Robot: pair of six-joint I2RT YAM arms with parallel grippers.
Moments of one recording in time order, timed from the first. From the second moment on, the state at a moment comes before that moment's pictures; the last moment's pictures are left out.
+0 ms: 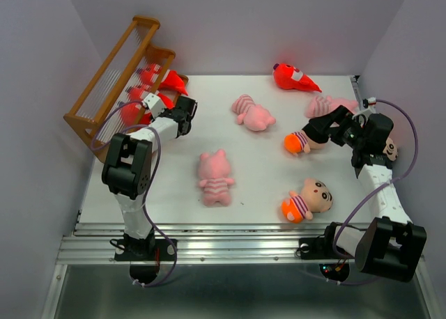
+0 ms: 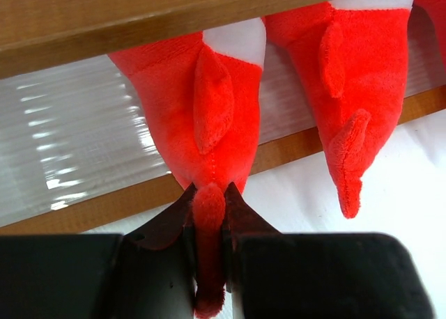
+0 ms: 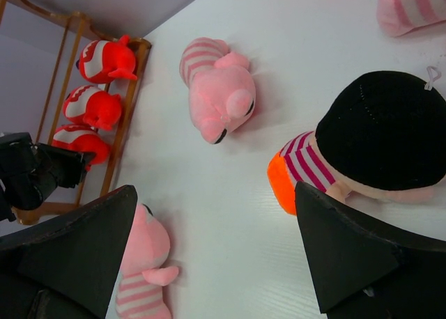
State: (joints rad) left arm -0.33 1.87 1.26 -0.37 -0.96 -1.08; right arm -0.25 1.11 0.75 0.04 -0.63 0.60
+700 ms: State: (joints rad) left arm -0.31 1.87 1.23 -0.27 -0.86 -1.01; right arm -0.25 1.11 0.75 0.04 -0.63 0.60
